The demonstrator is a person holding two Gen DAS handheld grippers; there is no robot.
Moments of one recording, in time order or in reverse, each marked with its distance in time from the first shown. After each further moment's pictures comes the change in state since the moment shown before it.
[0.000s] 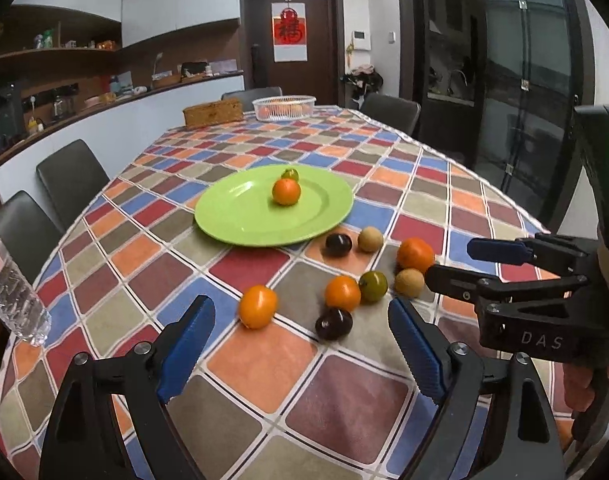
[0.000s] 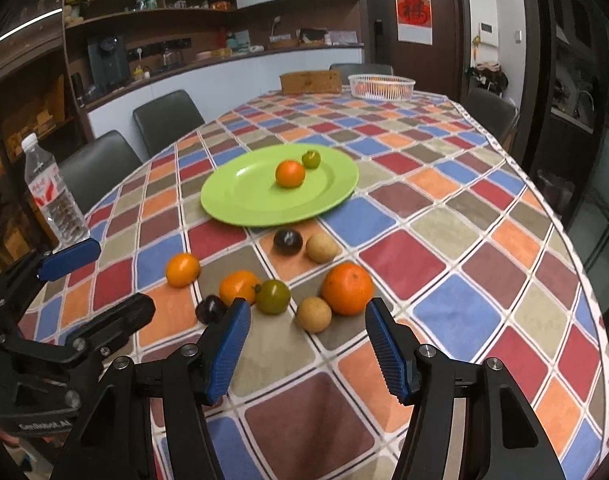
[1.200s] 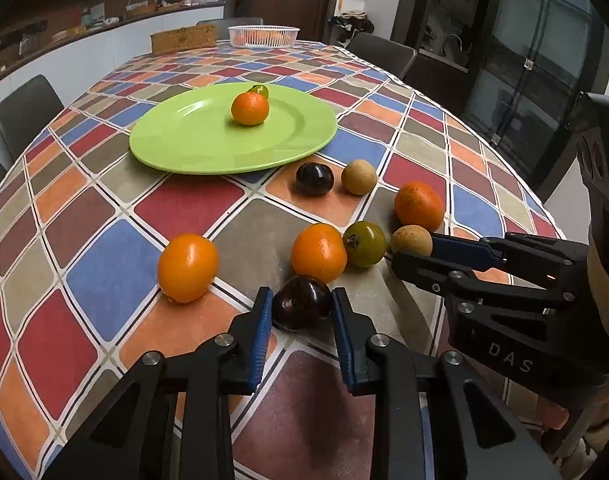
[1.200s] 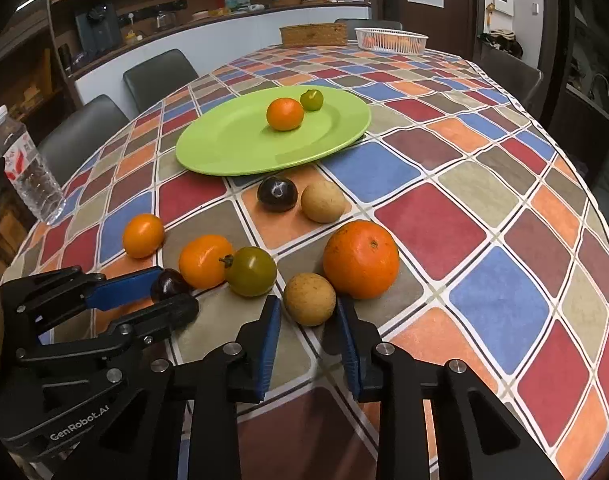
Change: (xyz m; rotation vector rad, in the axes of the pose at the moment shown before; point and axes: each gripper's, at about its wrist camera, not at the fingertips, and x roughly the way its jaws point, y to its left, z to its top) left arm 0.076 -0.002 -0.007 -0.076 0.231 -0.141; right arm 0.062 -0.006 -0.007 -0.004 0.150 0.018
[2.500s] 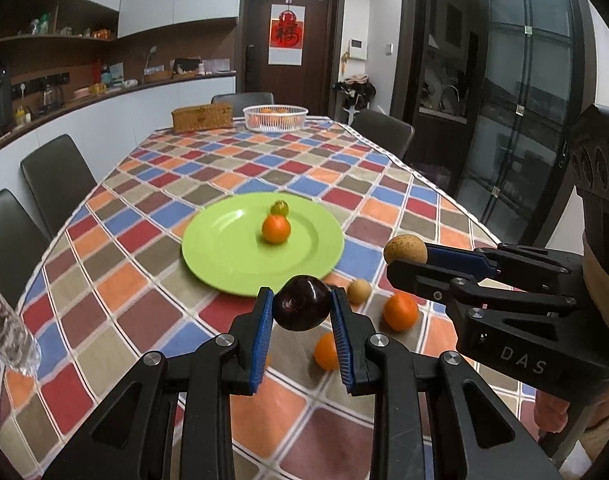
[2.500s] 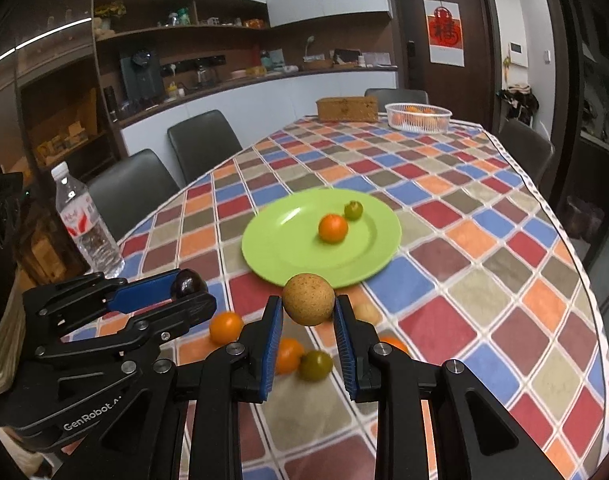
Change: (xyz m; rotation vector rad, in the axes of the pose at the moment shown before) left arm -0.091 0.003 0.048 0.031 -0.255 0.063; right arm -0.077 0.026 0.051 -0.060 -0.235 0.098
